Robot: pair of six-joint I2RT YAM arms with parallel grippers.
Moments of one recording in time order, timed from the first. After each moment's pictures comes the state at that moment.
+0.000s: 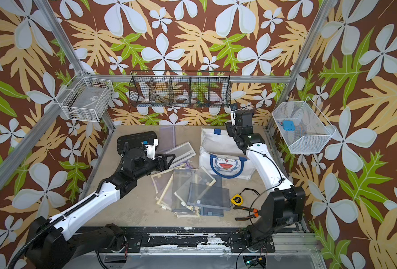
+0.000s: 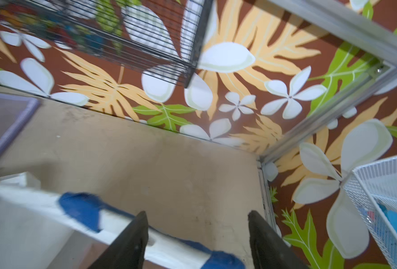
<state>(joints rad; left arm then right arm) -0.49 1.15 0.78 0.01 0.20 -0.51 0.22 1.54 1.45 -0.35 0.25 -0.23</state>
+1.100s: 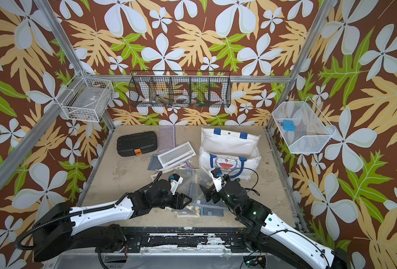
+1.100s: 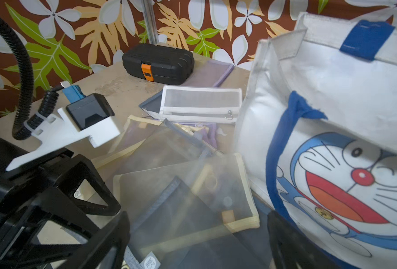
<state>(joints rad) -0.96 1.25 0.57 0.01 0.16 -0.77 0.82 0.68 0.49 -0.19 0.18 0.11</state>
